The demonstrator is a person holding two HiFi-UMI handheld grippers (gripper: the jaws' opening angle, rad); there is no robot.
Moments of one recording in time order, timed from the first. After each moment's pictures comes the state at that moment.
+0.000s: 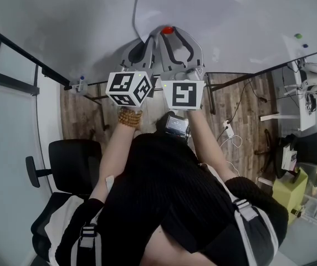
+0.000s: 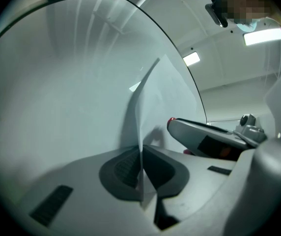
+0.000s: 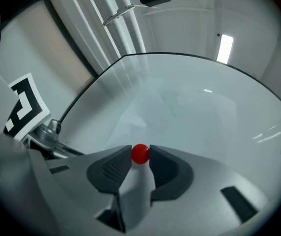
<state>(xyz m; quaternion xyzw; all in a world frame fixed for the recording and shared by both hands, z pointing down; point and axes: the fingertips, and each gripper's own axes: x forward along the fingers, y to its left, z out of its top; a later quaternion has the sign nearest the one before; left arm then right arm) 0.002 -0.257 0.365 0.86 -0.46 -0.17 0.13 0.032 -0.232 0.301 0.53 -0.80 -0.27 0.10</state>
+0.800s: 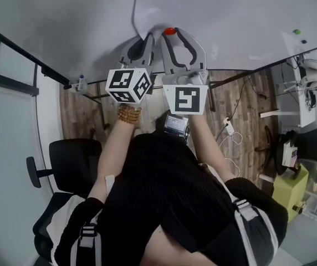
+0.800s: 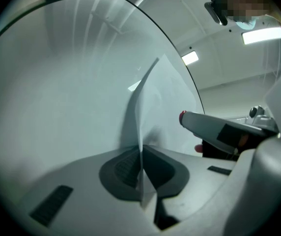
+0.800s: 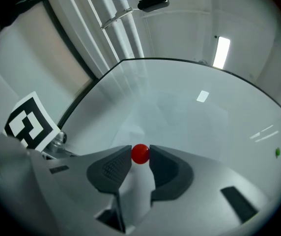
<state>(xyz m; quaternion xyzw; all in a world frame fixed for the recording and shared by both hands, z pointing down) 0.002 -0.256 0.366 0.86 -0.46 -0.16 0.12 0.034 -0.211 0.289 0.54 -0.79 -0.27 0.09</state>
